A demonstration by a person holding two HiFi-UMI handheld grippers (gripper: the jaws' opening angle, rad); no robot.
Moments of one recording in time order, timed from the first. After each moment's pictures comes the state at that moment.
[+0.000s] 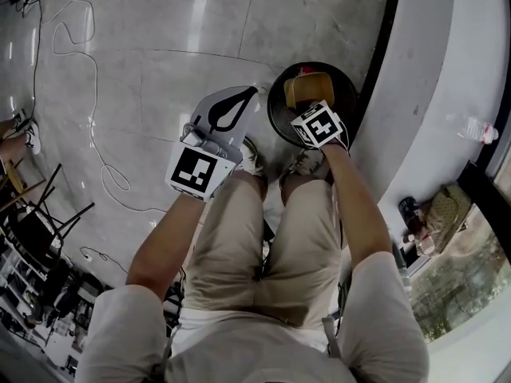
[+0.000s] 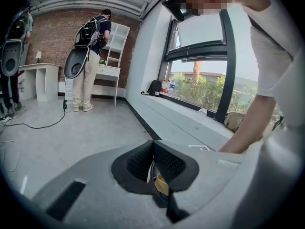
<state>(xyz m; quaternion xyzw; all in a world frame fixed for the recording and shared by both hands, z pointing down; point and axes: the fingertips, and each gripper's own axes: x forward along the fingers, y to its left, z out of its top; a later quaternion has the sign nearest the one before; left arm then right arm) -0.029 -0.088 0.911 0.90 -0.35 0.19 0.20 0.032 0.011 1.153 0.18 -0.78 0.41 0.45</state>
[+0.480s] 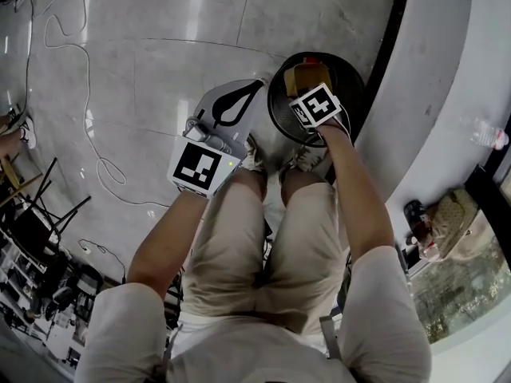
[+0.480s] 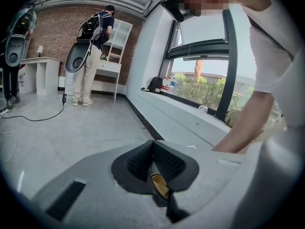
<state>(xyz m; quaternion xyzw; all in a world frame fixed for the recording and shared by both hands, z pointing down) -0.023 -0.083 0.945 0.90 -0.34 0.18 0.21 0.034 0.010 1.197 0.16 -0.74 0.44 0.49</state>
